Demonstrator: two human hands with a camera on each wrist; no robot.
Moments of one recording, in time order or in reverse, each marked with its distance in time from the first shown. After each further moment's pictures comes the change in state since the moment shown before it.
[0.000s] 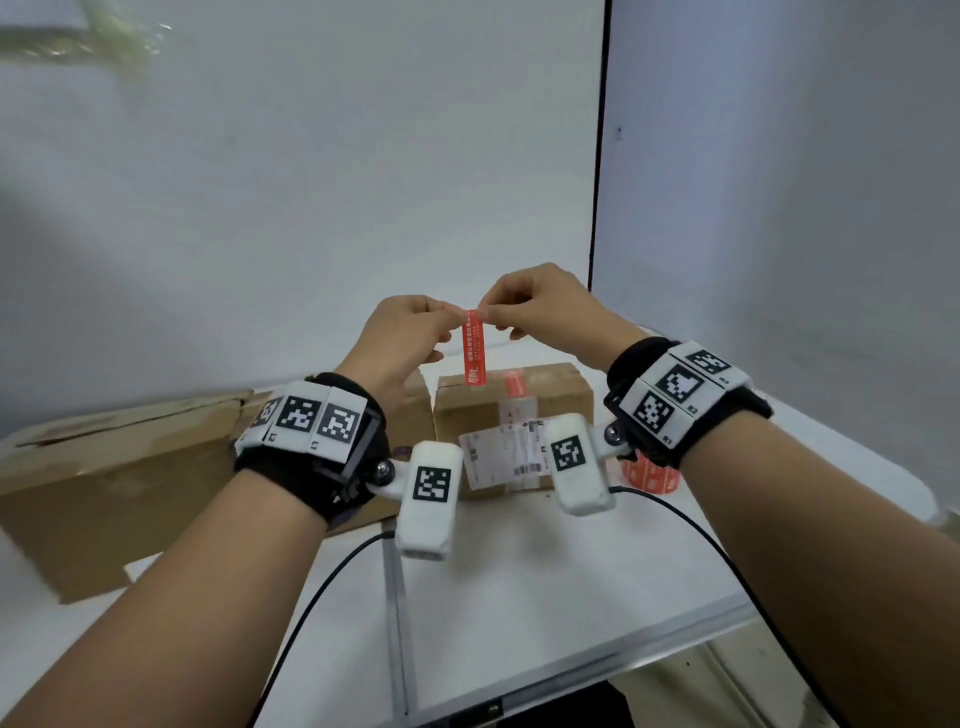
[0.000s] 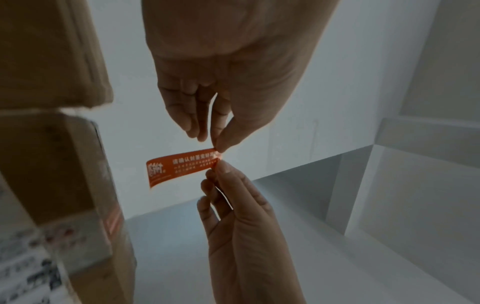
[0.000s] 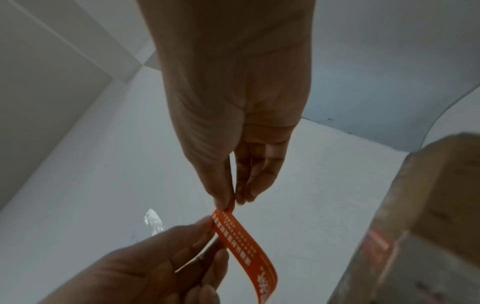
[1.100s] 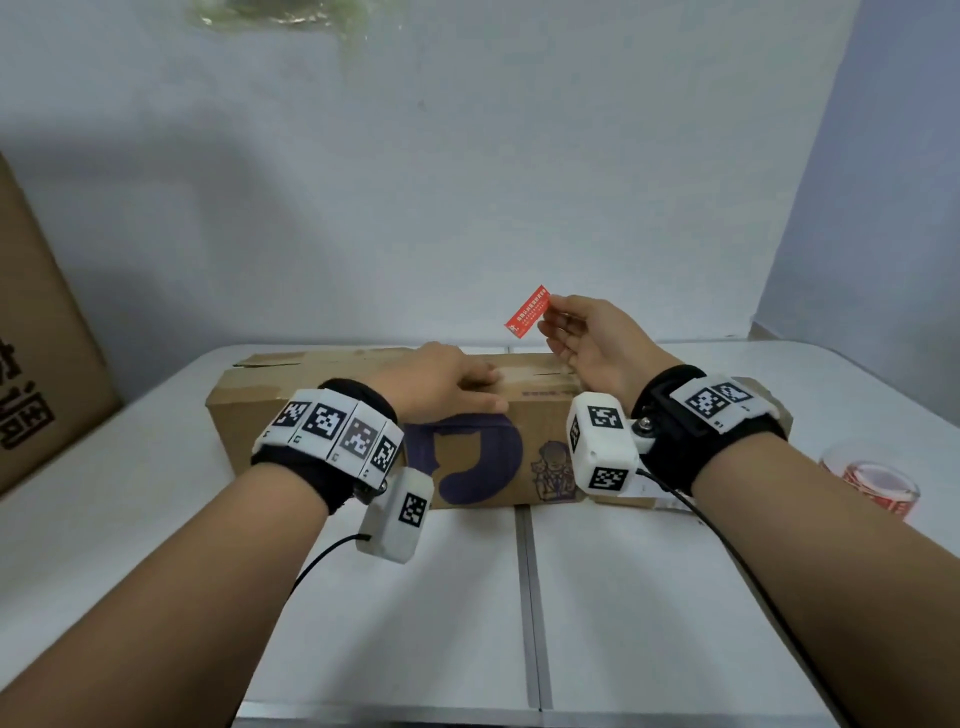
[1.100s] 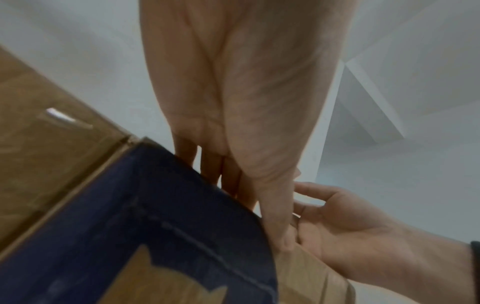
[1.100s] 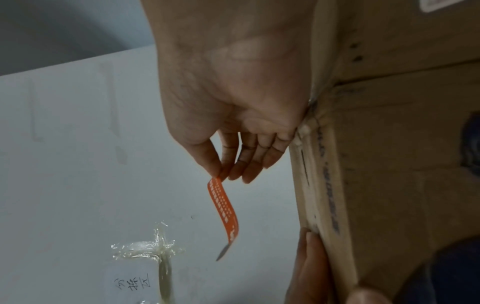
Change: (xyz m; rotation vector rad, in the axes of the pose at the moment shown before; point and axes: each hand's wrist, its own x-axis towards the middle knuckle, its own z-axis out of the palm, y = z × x) left_hand -0.025 -0.055 -0.129 1.083 -0.325 0.035; right_hand 0.054 -0.009 0.131 1.005 -0.093 0.454
